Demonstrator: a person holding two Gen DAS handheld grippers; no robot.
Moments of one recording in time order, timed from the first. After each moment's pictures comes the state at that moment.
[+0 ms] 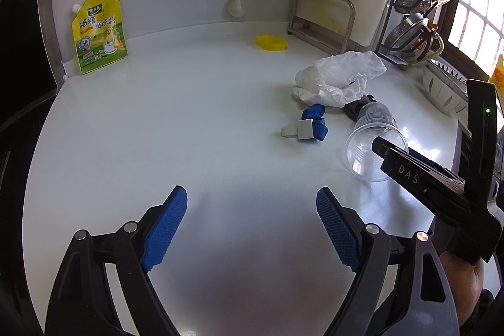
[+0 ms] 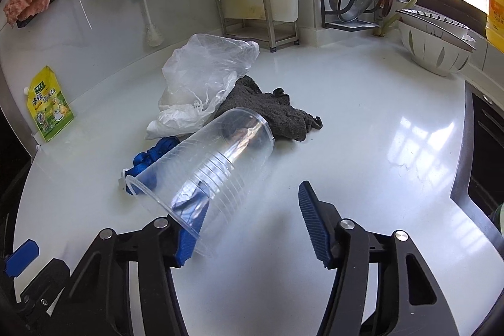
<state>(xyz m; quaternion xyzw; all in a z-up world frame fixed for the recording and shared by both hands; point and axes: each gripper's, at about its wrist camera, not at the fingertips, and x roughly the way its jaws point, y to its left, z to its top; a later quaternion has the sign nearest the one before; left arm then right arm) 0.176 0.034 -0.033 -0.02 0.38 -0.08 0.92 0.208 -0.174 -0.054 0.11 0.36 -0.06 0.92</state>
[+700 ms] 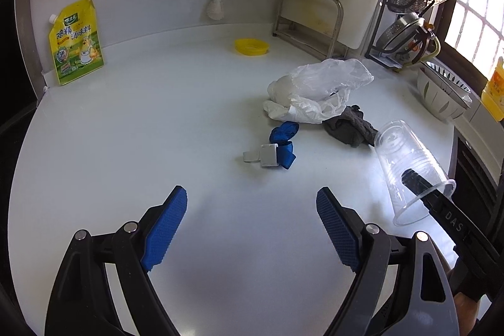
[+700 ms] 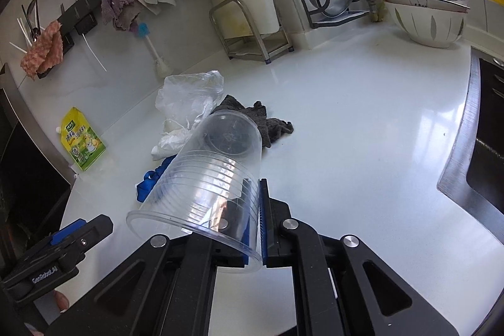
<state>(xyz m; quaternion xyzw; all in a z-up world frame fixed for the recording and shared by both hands) 0.210 -0.011 -0.027 -0.02 0.38 -0.09 0.92 0.174 -0.241 -0.050 0.21 0.32 0.01 0.93</state>
